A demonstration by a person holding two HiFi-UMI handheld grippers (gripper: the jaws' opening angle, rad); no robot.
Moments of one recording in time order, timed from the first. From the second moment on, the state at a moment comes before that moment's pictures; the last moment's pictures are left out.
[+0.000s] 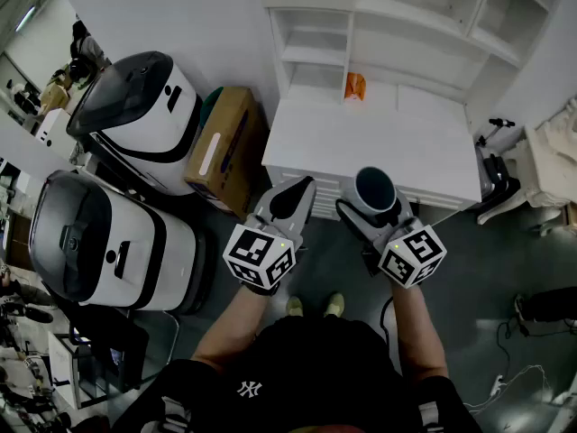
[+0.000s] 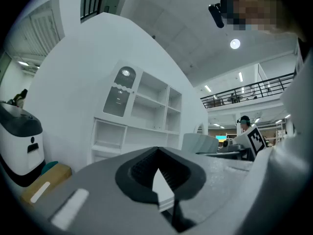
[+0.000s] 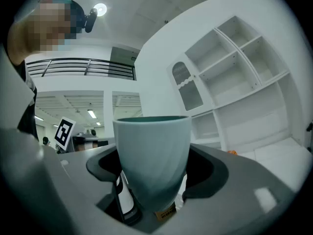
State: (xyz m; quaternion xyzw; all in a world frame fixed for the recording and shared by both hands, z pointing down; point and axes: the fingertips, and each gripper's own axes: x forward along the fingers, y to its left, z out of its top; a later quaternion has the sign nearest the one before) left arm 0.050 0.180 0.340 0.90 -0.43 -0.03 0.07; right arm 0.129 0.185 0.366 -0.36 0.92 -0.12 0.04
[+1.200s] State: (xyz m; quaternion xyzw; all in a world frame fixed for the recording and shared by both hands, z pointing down) left arm -0.021 0.167 0.350 0.89 -0.44 -0.04 0.09; right arm 0.082 0.172 0.364 -0.38 0.91 -0.14 0.05
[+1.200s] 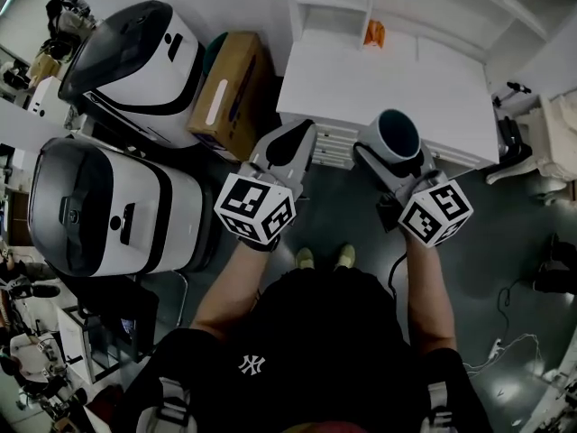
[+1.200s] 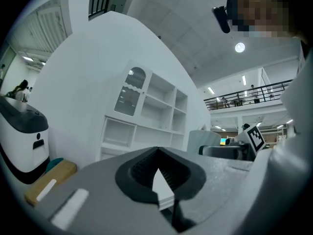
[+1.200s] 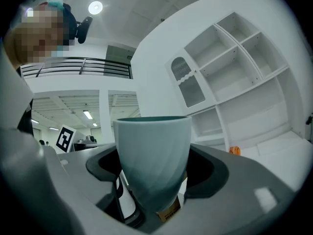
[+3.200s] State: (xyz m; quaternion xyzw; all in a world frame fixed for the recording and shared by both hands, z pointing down) left arm -0.034 -0.127 0.372 0.87 -0.49 -0.02 0.09; right arm 0.037 -0.141 0.390 -0.32 0.94 -0.11 0.00
